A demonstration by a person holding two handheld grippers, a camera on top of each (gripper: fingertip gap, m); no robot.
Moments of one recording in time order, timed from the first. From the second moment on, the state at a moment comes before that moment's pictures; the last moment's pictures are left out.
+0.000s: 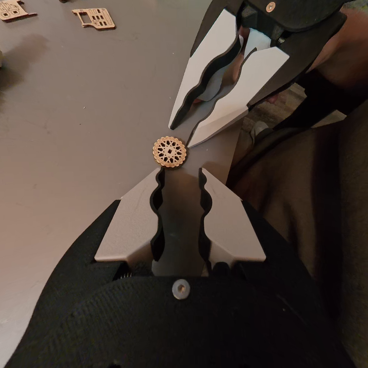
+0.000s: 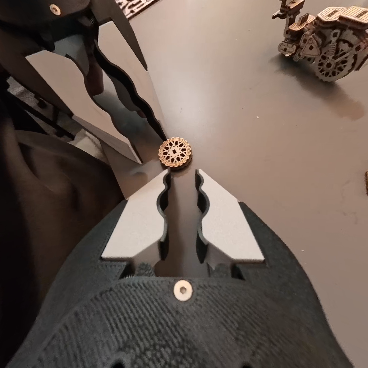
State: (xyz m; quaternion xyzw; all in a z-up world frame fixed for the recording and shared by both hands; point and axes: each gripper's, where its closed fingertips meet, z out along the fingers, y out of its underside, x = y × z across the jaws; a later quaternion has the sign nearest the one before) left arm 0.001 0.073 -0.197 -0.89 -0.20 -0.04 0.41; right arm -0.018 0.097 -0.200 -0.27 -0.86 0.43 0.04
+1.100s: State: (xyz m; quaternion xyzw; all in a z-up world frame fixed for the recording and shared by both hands) left arm 0.005 0.076 -0.193 -0.89 -0.20 -0.05 0.42; right arm -0.017 0.097 -0.200 -0.27 -0.86 0.43 0.03
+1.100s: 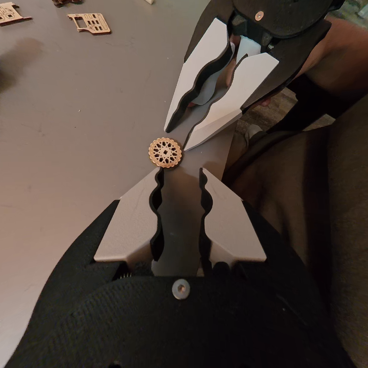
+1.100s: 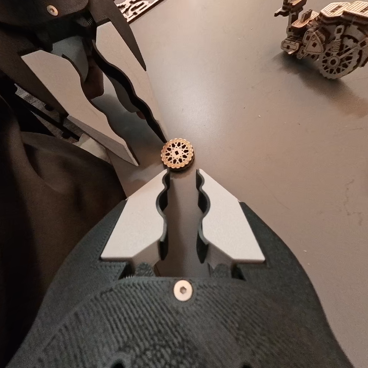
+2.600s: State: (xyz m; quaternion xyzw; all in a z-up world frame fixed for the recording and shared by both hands) left arm -0.036 0.061 -0.178 -0.79 -0.32 -0.15 0.51; right arm -0.019 0.101 -0.196 -0.28 -0.85 0.44 0.02
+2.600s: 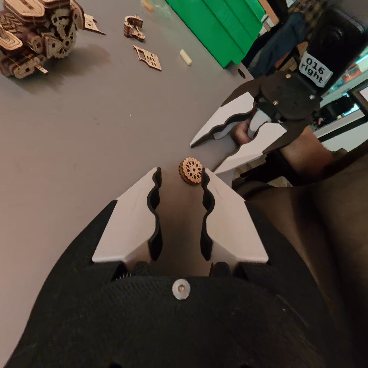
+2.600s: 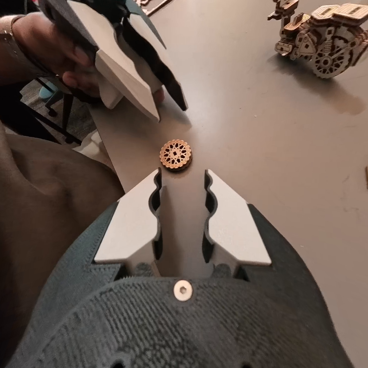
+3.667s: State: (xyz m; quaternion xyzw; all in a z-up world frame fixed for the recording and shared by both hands) left arm -0.021 0.066 -0.167 -0.80 -0.26 -0.12 0.53; right arm -0.086 0.160 -0.164 -0.38 -0.76 0.43 0.30
